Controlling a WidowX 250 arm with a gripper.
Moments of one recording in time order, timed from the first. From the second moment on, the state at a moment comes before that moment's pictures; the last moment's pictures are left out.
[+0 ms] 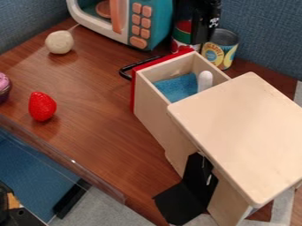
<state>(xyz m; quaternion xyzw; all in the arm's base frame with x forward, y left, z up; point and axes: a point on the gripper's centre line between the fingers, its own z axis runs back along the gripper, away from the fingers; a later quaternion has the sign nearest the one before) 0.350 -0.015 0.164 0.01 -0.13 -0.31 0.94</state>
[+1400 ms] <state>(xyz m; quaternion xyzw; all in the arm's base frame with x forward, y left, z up) 0.360 -0.034 0.102 -0.03 -0.09 -0.44 0.89</state>
